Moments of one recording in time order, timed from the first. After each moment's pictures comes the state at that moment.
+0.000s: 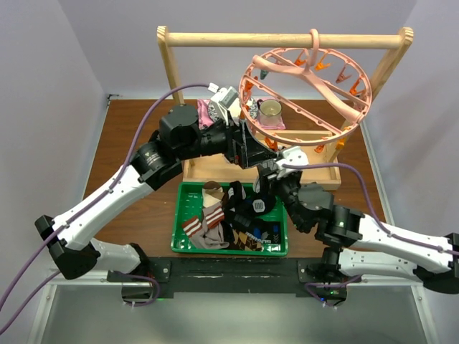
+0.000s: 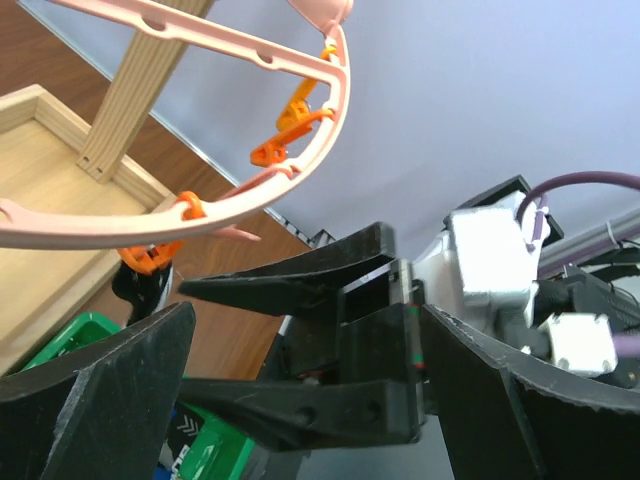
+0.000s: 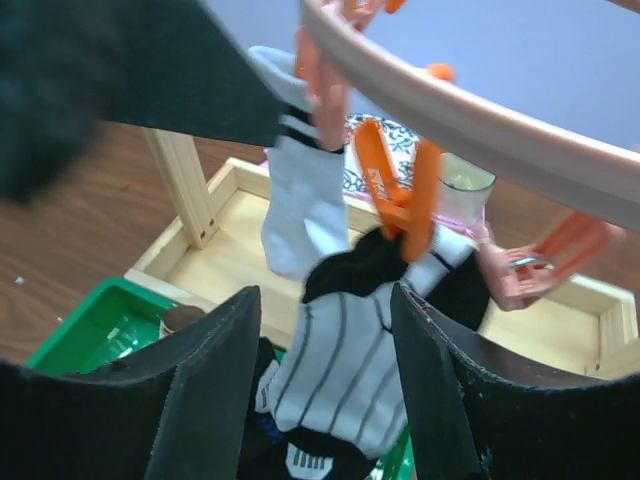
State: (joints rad) left arm -0.85 1.32 1.50 -0.26 0.42 -0.64; right arm 1.24 0.87 0.88 -0.03 0.88 -0.03
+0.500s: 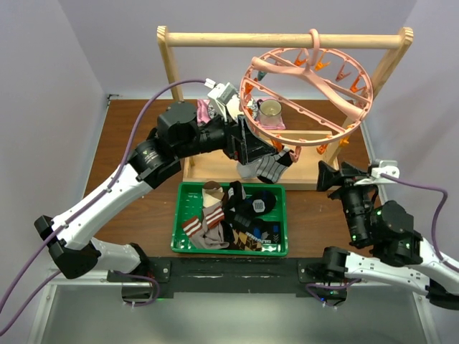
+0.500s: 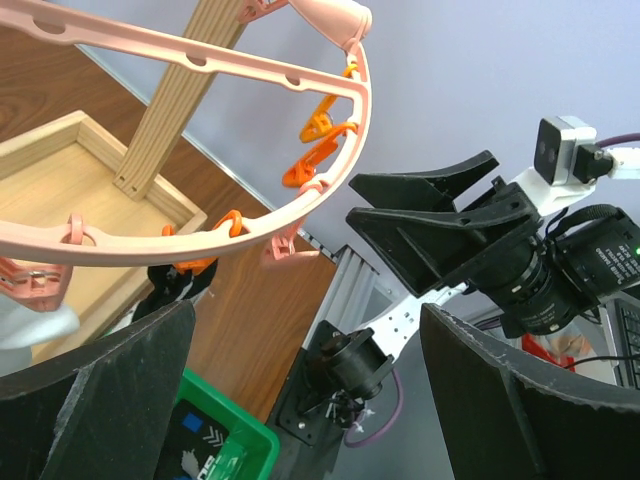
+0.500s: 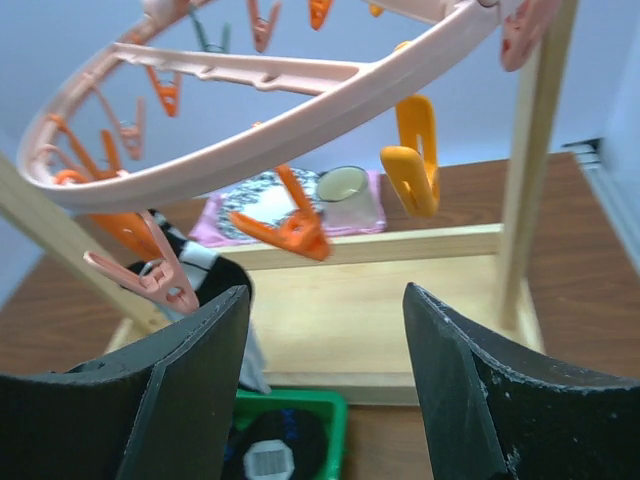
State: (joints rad) left arm -0.85 1.33 1.54 -0.28 0.36 -0.60; right arm 1.24 0.40 0.85 -0.24 1.15 0.06
